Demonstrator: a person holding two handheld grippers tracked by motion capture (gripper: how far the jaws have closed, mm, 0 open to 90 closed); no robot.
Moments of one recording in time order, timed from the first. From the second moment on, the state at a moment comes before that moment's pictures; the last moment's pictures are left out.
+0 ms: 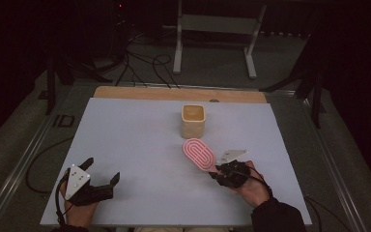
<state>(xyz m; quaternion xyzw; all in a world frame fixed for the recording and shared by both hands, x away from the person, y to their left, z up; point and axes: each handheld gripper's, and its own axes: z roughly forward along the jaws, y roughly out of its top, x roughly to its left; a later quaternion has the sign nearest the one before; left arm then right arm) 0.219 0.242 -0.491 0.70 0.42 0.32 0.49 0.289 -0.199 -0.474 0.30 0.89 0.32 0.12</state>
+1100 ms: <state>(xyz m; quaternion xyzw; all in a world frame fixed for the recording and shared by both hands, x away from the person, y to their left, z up) 0.221 0.239 -0.490 0.70 0.42 0.32 0.48 0.280 -0.219 -0.469 0.32 0.81 0.45 0.18</state>
